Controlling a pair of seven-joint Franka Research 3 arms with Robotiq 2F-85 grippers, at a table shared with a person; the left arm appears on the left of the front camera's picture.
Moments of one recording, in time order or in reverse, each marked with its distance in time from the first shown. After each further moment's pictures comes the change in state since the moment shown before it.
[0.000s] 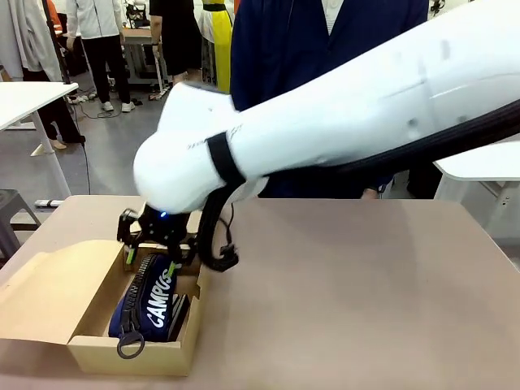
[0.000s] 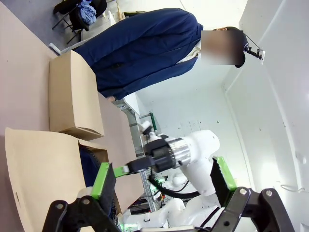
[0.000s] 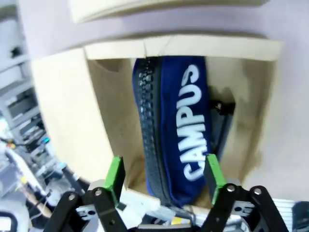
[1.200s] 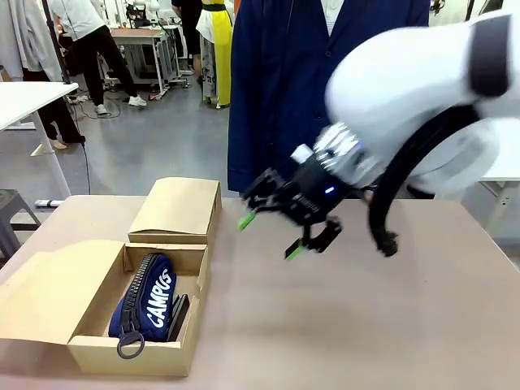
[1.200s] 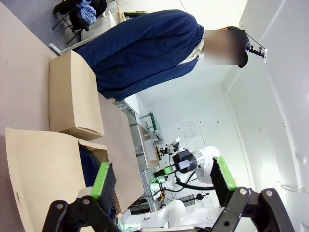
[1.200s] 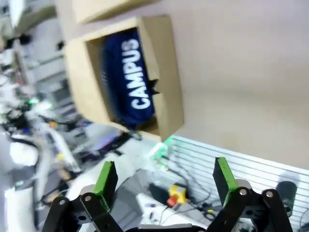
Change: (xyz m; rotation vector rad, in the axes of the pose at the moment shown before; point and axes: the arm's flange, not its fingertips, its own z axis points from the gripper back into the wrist) left arm 0.000 0.000 0.000 0.000 0.000 0.000; right arm -0.036 -0.203 0.160 0.289 0.000 -0.044
